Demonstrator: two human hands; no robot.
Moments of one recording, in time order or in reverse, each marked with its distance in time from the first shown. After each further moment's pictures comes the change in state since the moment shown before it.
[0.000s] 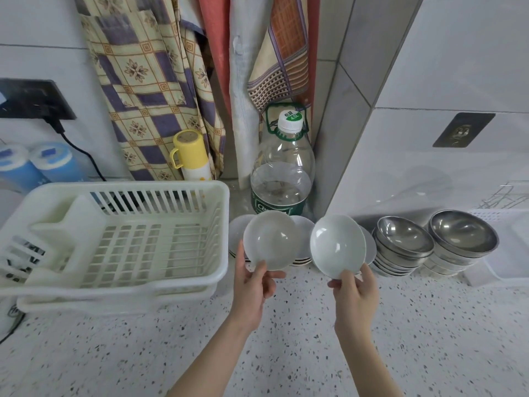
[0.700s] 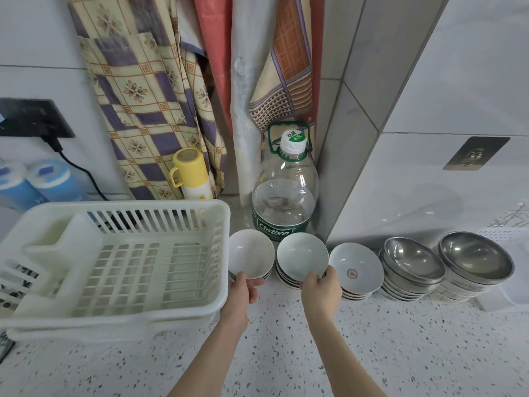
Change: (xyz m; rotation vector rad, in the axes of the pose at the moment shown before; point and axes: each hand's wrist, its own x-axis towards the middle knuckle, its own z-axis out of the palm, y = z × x) left_hand 0.055 0.004 -0.014 0.153 0.327 -0.223; right_hand 0.043 0.028 0.078 -0.541 -0.019 0.106
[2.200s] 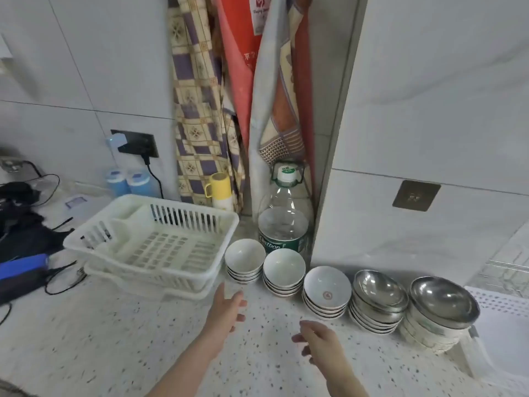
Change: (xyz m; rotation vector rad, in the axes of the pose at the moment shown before) left_hand -0.119 -0.027 0.020 0.290 0.165 0.076; right_hand -0.010 0.039 -0.162 -0.011 -0.787 -0.004
